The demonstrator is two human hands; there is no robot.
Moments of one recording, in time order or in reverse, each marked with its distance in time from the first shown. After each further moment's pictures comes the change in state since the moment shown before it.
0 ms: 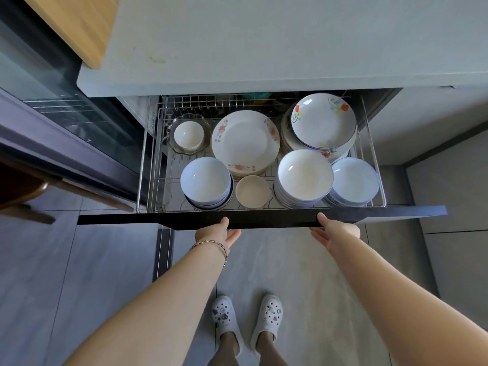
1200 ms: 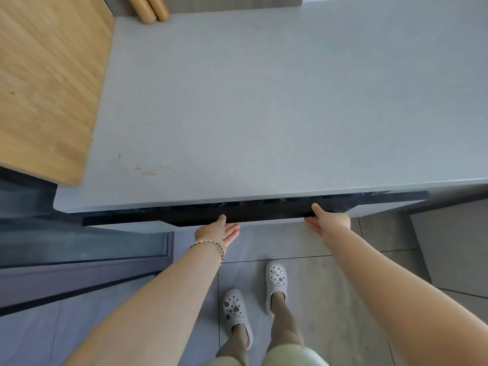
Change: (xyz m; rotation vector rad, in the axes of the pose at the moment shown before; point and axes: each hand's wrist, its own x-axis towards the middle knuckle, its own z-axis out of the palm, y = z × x) left_hand 0.065 0.225 0.141 -0.073 -0.087 -0.039; right_hand 0.032 -0.219 0.160 -0.017 -0.012 -0.102
